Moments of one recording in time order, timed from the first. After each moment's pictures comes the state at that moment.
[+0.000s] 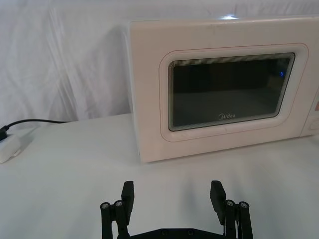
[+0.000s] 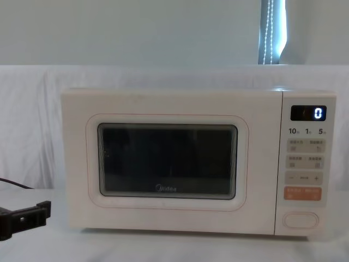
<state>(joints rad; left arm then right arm) 0.10 0.38 0.05 -1.83 -0.33 0.22 -0.16 0.14 0.17 0.02 -1.35 0.13 -0.05 0.18</state>
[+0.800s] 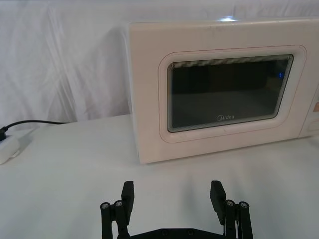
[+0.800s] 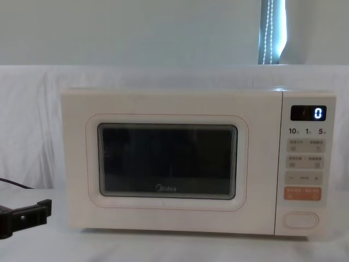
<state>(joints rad) 0.10 0.38 0.05 -1.83 -0.33 0.22 -0.16 0.14 0.17 0.02 -1.35 0.13 -0.05 0.18</state>
